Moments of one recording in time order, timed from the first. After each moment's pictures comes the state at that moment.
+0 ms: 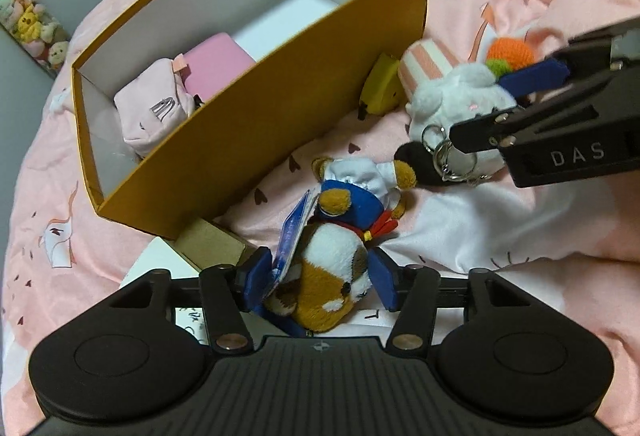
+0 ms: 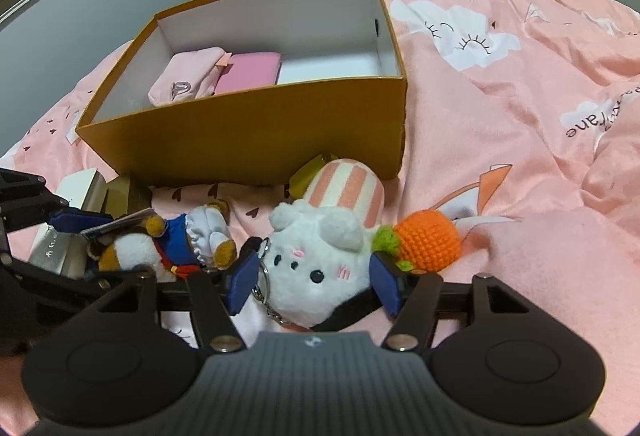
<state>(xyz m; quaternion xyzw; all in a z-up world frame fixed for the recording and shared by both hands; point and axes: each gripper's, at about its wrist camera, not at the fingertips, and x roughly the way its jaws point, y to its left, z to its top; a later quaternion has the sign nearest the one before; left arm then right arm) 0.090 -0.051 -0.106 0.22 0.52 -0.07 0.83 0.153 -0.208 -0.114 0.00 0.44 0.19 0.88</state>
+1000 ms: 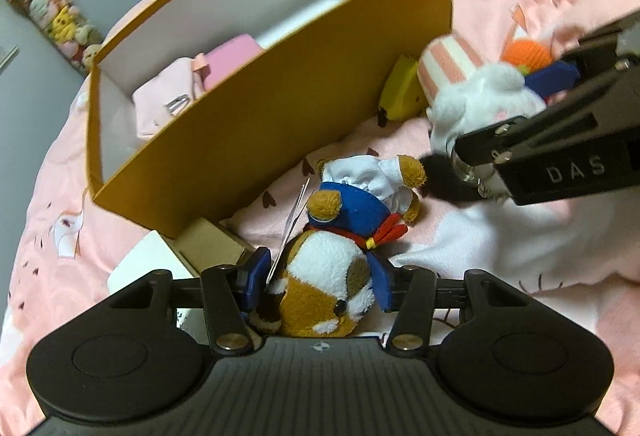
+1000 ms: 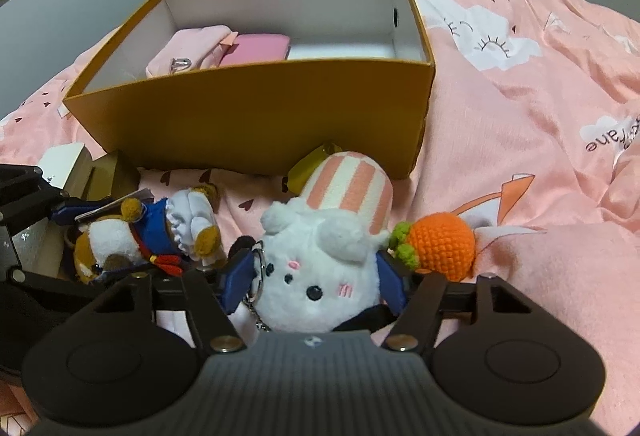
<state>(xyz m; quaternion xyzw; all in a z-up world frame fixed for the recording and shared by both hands) 0.088 -0.056 -0.123 0.20 0.48 -0.01 0.85 0.165 -0.200 -0.128 -0.04 0.43 0.21 0.88</state>
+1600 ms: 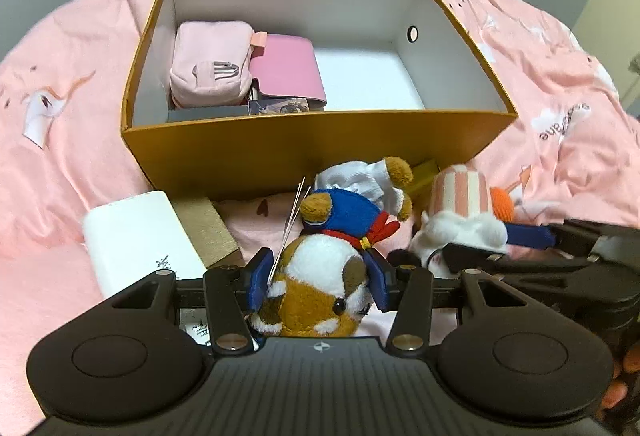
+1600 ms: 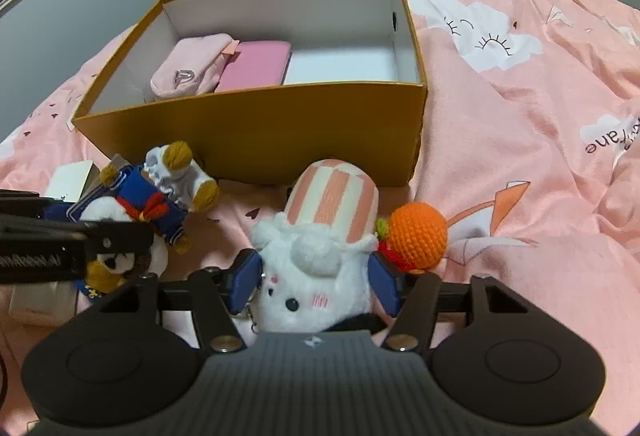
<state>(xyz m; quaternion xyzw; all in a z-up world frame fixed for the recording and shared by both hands) 0.105 0.005 -0.085 -0.09 0.49 0.00 0.87 0.175 -0.206 -0.119 -0.02 0.45 0.21 0.87</state>
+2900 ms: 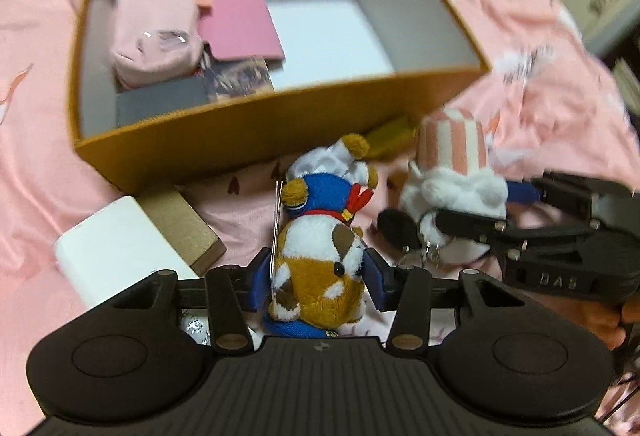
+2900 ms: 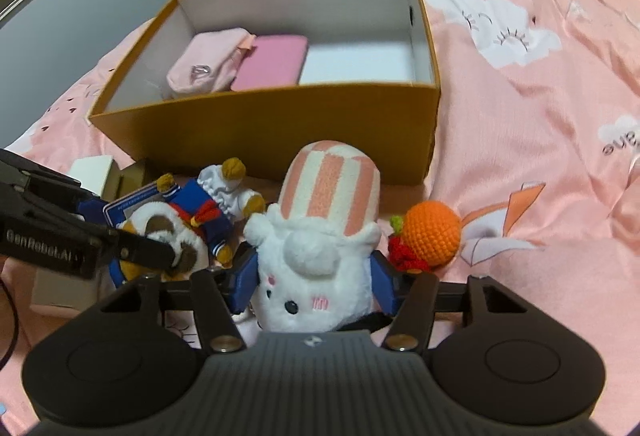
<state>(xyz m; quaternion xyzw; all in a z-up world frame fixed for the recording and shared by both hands) 0.127 0.018 -0.081 -0.08 0.56 -0.10 0.82 0.177 -0.213 -0.111 -0.02 0.46 0.25 0.85</state>
